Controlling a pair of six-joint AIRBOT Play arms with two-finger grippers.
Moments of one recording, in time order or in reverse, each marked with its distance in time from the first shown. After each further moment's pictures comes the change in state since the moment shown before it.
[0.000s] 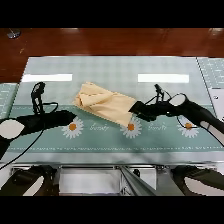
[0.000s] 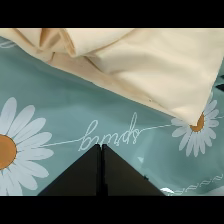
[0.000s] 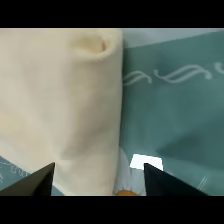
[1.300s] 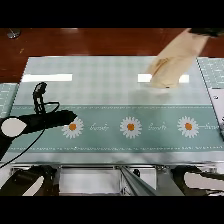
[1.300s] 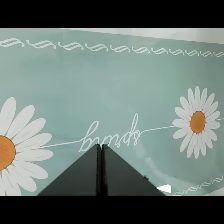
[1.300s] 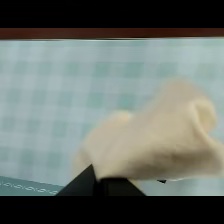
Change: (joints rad) left arm 0.000 -0.026 0.000 -0.010 0.008 0.002; right arm -0.408 -0.070 1.321 -0.530 0.766 0.102
